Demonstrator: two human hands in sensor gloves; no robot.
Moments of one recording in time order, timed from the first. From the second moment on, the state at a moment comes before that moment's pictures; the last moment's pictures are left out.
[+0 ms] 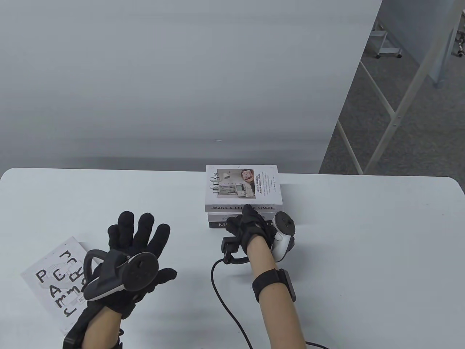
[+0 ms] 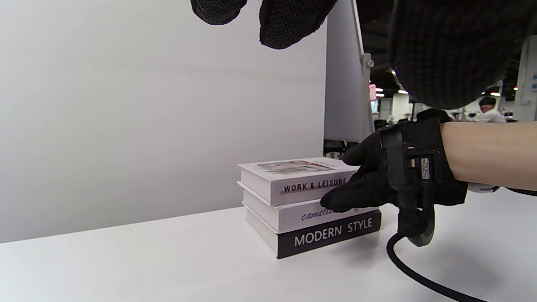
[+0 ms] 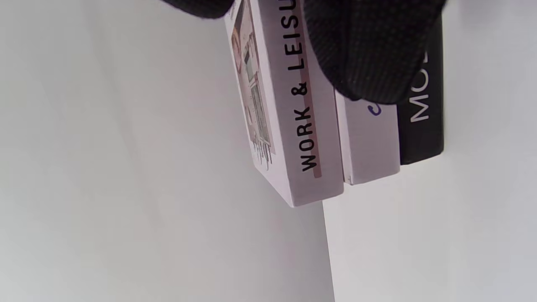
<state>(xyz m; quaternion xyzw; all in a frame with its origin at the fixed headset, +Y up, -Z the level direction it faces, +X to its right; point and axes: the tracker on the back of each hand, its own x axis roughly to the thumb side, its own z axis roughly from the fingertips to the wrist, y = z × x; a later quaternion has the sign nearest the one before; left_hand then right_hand) -0.212 -0.597 -0.286 0.07 -0.18 -0.01 0.98 0.078 -0.758 -0.460 -0.13 0.09 0.66 0.74</state>
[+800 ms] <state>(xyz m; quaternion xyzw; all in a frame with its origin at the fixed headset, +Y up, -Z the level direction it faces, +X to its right) -0.154 -0.661 -0.297 0.08 -0.27 -0.02 0.96 0.159 -0.710 -0.327 0.19 -0.02 0.91 0.35</state>
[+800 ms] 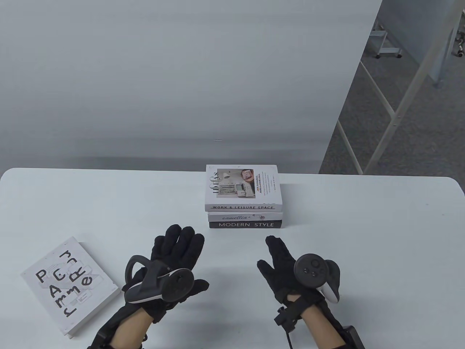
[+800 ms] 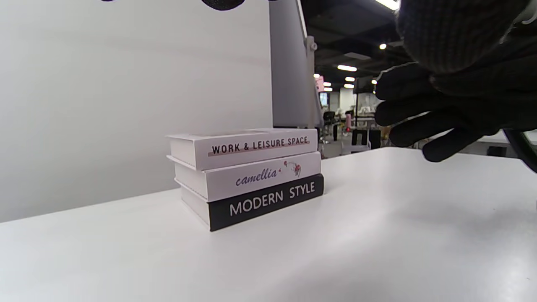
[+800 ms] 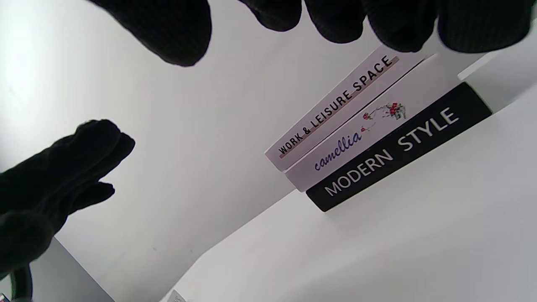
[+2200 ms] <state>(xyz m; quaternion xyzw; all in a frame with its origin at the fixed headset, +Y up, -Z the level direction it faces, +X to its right) -0.380 -0.756 -0.350 -0.19 0.20 -0.11 0.96 0.223 -0.660 -0.296 0.15 -0.02 0.98 0.15</state>
